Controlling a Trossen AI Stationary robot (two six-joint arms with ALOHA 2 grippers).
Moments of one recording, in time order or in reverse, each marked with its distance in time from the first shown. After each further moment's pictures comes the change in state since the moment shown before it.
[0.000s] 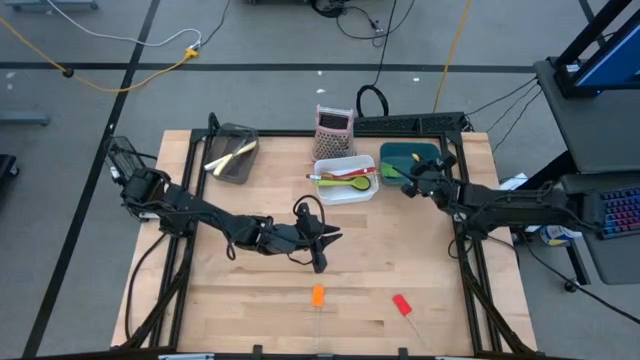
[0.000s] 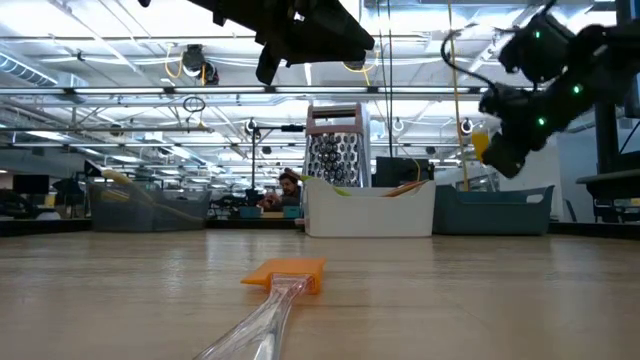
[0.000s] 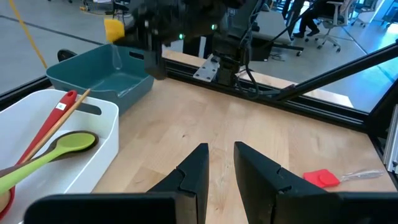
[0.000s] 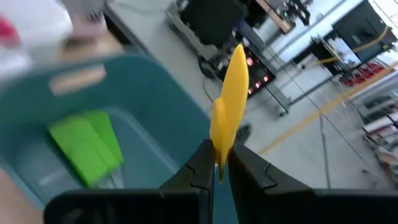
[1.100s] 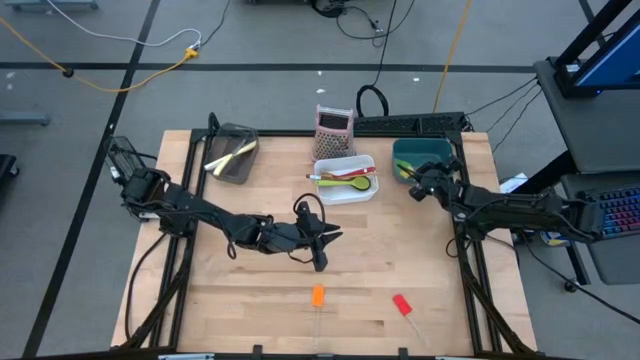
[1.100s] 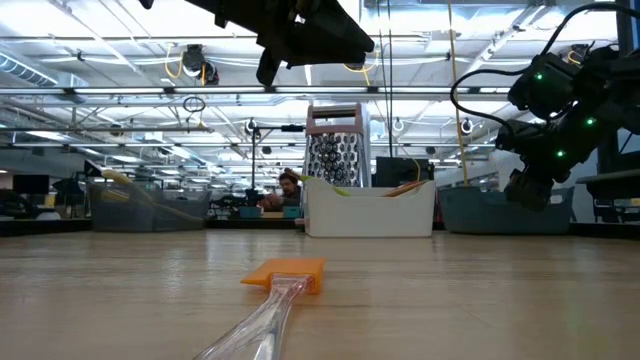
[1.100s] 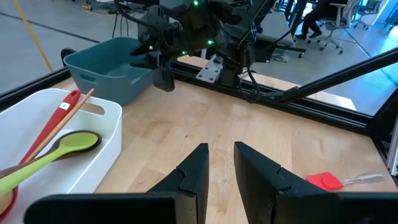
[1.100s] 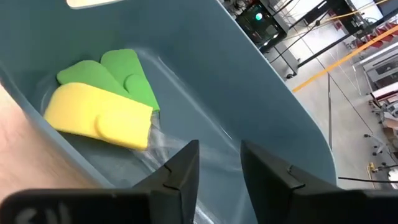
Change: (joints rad) left arm 0.010 0.000 0.000 0.001 0.000 -0.008; right arm -0.180 0.004 -0.132 0.015 -0.137 0.014
